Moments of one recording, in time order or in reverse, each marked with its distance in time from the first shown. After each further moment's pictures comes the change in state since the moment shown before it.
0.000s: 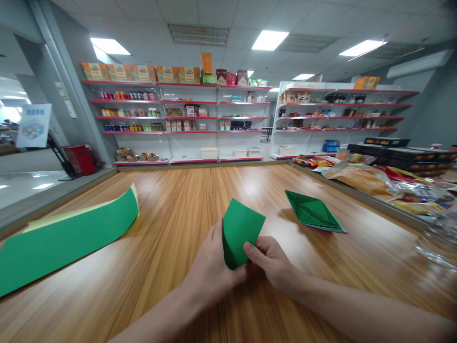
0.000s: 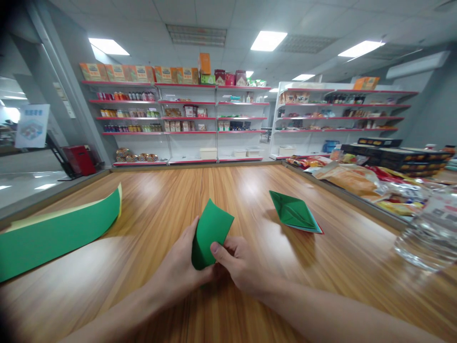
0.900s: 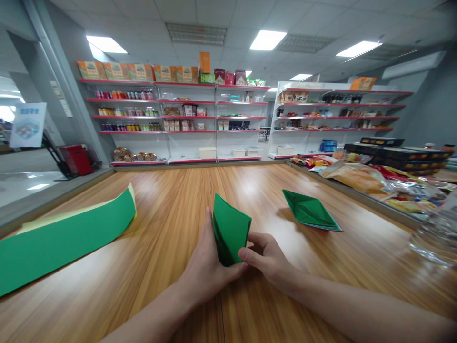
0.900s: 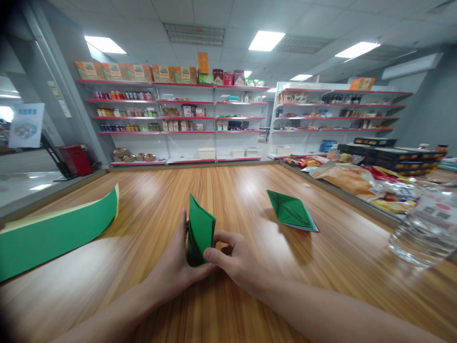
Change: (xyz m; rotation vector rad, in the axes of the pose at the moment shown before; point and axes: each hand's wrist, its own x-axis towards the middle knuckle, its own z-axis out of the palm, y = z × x) left_hand -0.002 -0.009 0.002 -0.142 0.013 0.043; right_hand 0.001 -0.002 -0.002 0.001 -0.037 0.003
